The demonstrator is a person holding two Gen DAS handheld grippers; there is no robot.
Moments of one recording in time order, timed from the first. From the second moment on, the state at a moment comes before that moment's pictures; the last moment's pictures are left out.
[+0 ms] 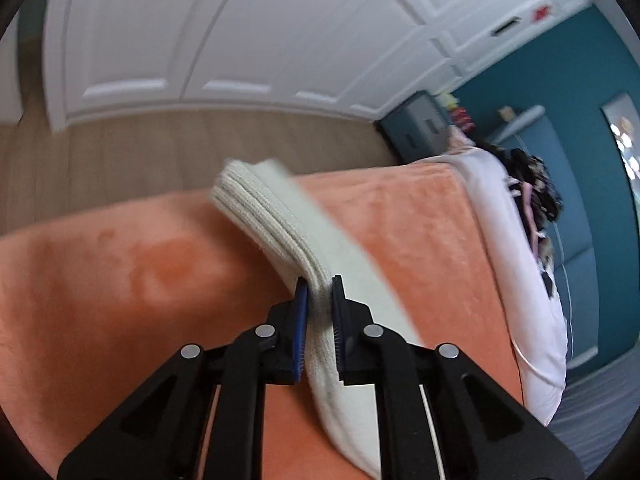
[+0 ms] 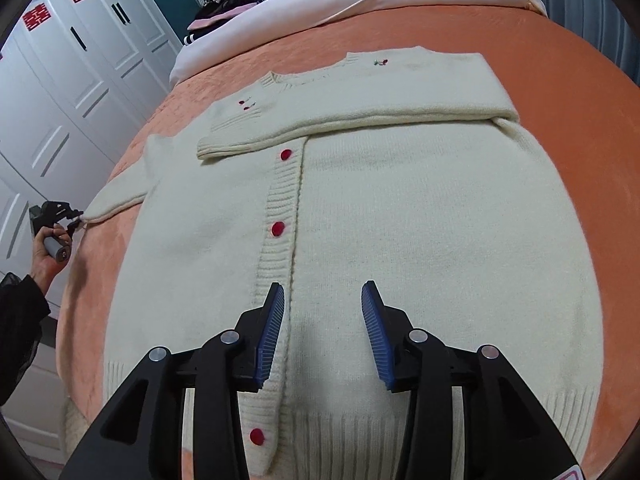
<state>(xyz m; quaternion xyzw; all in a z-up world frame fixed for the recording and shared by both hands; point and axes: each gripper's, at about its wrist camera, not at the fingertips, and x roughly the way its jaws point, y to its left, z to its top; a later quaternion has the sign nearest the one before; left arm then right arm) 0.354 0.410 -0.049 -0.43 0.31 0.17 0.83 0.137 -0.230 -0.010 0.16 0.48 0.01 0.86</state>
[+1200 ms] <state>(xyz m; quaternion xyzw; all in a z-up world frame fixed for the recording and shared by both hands) 0.339 0.158 -0.100 -0.52 0.38 0.00 0.77 0.370 -0.298 -0.043 0.31 0.45 0.02 0.84</state>
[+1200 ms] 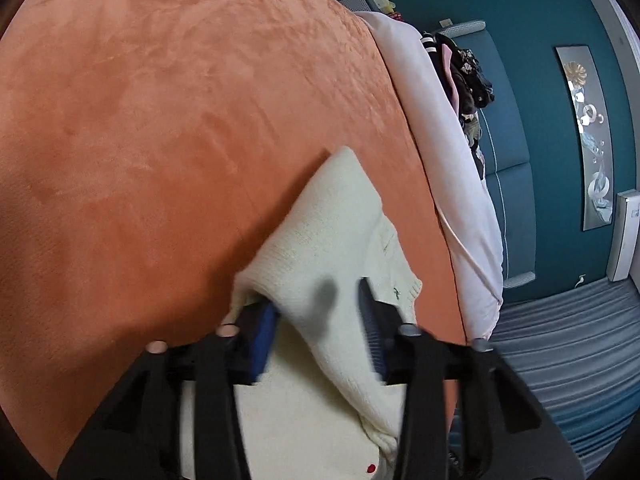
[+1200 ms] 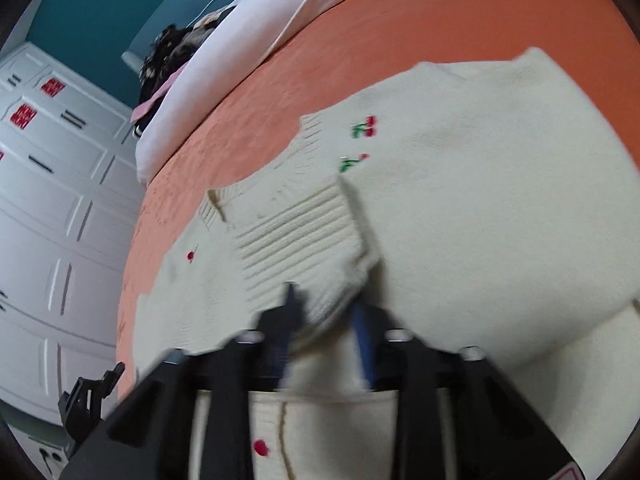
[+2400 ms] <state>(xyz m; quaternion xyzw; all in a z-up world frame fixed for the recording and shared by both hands) 0.325 0.094 -0.136 -0.36 0.34 -0.06 0.87 0.429 -0.202 -0.063 0.14 0.46 0.09 0.87</state>
